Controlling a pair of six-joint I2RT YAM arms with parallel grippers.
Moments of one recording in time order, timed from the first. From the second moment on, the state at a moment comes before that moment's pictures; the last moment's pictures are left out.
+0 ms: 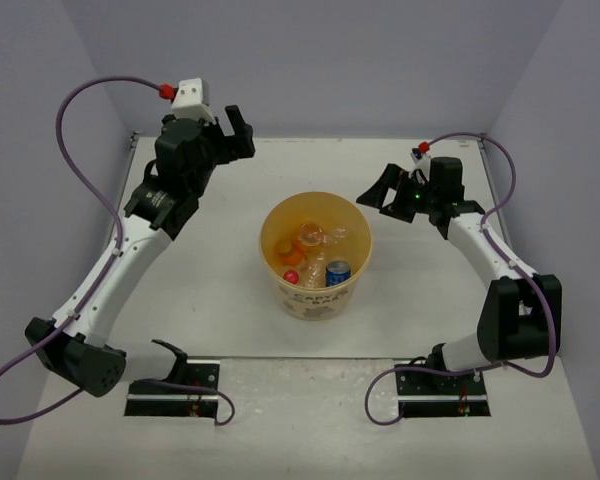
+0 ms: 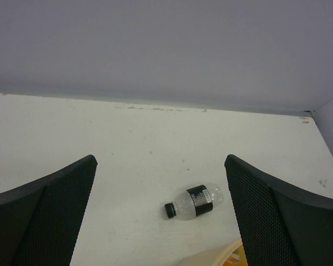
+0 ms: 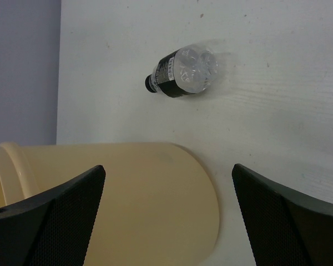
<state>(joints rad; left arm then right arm) -0.48 1.29 1.44 -0.27 -0.33 -0.31 0.09 1.47 1.04 -0.21 -0.58 0.55</state>
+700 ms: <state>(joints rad) -0.14 1.67 1.23 -0.12 0.13 -0.38 0.09 1.47 1.04 -0.24 -0.58 0.52</state>
